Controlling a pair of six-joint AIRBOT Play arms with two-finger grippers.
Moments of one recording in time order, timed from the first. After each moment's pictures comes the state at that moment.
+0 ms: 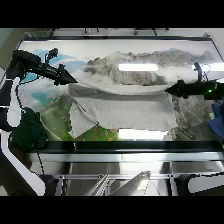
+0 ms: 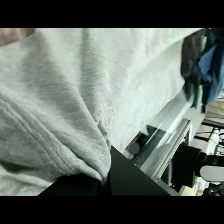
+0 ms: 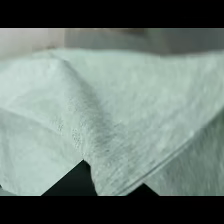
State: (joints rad) left arm 0.14 -2.09 2.00 -2.50 1.69 1.84; right arm -0.35 -1.70 1.22 -0.55 1.20 0.91
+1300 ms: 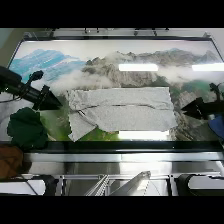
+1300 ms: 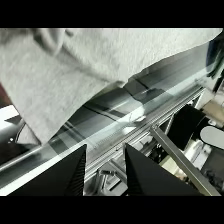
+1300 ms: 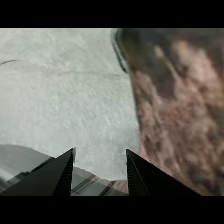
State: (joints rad) left arm 0.30 -1.54 1.25 -2.30 1.70 1.84; right arm -0.62 -1.53 1.02 -0.81 1.39 1.03
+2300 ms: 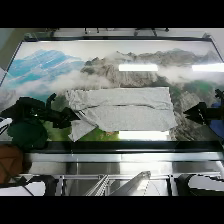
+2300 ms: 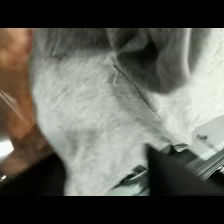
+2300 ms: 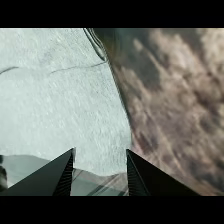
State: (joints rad) left arm 0.14 -1.54 0.83 -2.34 1.17 1.90; right arm -0.67 -1.47 0.92 -0.77 1.35 1.02
